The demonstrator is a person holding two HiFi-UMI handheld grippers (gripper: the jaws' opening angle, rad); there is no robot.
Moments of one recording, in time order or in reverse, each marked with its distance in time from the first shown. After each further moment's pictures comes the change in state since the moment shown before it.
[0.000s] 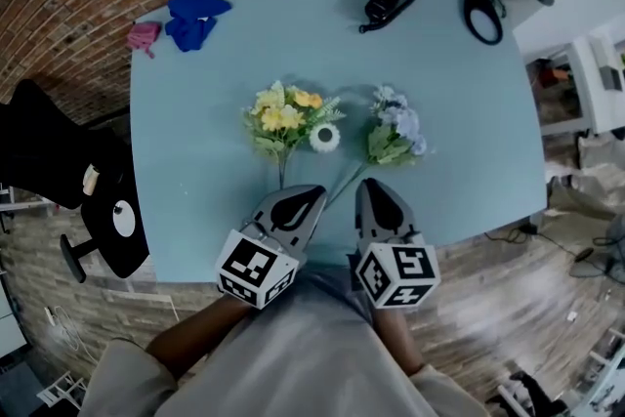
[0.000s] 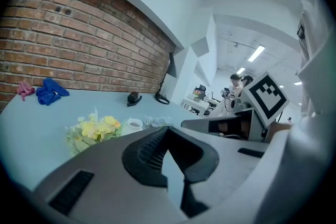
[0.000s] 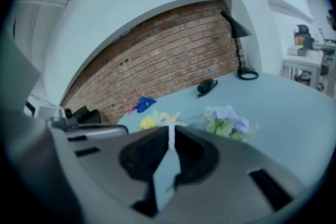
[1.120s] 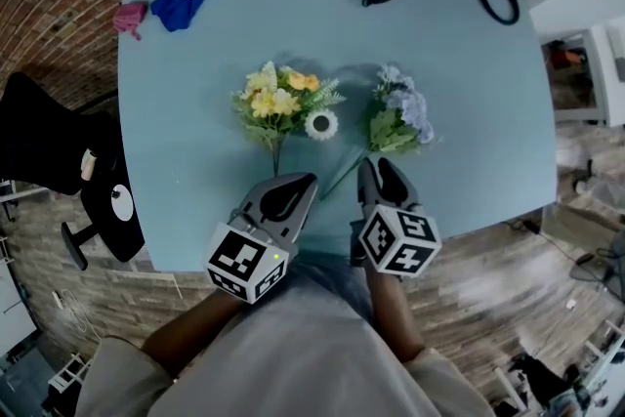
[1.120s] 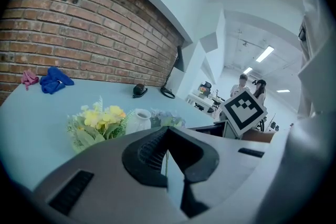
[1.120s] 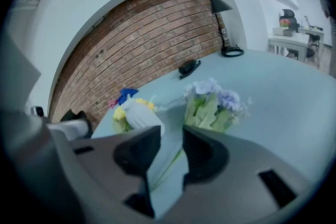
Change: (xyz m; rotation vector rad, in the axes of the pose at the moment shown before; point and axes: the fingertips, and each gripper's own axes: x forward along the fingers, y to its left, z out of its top) left arm 0.012 0.020 -0.019 -0.063 0.066 0.041; right arm 0.045 -0.058 -0.047 0.155 0.138 -0.110
